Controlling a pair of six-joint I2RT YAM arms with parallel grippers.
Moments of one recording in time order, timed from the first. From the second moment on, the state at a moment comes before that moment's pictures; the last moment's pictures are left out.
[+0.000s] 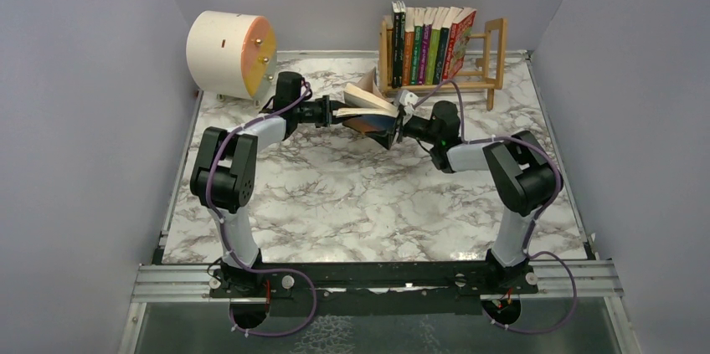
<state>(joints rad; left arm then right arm) -0.24 1.89 1.17 0.16 1.02 -1.99 0.43 1.87 0.85 1.02 -0.78 -0.18</state>
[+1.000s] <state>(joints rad) -0.23 1.88 1.11 0.17 1.05 -1.96 0.43 1.93 0.87 1.06 -0.77 -0.11</state>
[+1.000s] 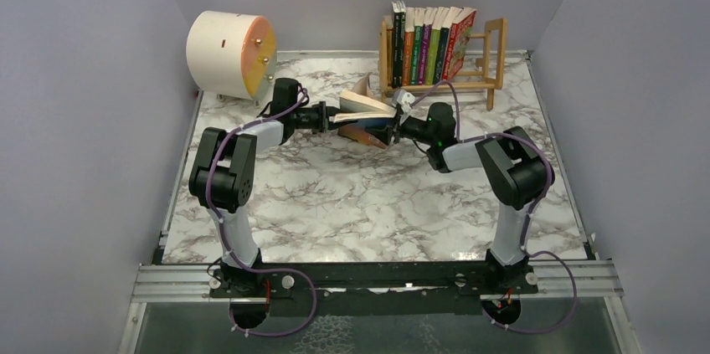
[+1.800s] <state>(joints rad) -0.14 1.85 1.12 0.05 1.13 -1.75 0.48 1.95 0.88 1.12 -0.73 -0.07</state>
